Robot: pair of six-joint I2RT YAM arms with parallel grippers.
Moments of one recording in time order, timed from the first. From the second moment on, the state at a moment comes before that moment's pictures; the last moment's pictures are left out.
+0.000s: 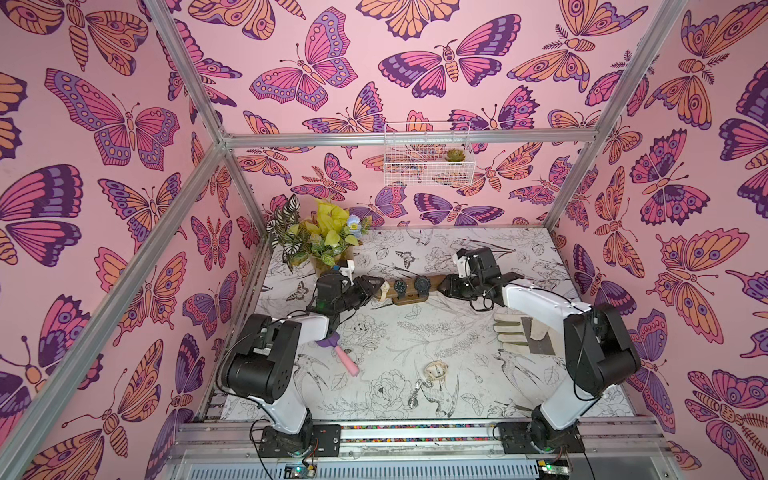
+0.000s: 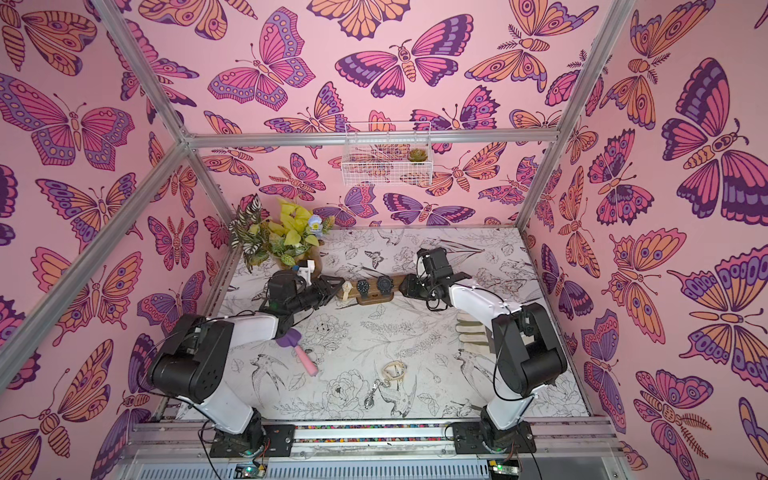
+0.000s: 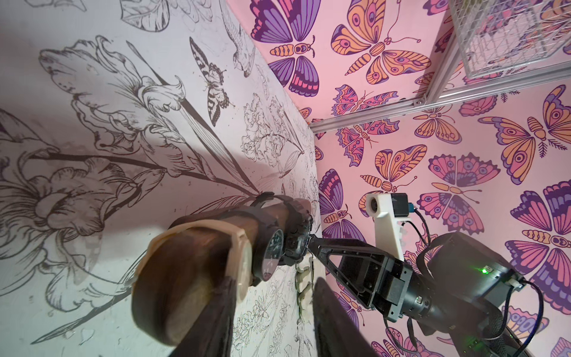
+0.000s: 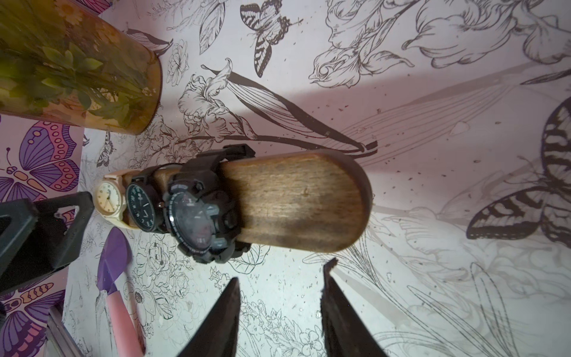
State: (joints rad) left arm -0.25 1.64 0.69 0.61 0.60 -1.03; right arm 0.38 1.69 1.10 -0.27 -0.30 0.50
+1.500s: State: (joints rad) left arm -0.51 1.11 0.64 -0.04 0.25 -0.71; right arm 0.85 1.35 0.86 -0.52 0.00 0.38
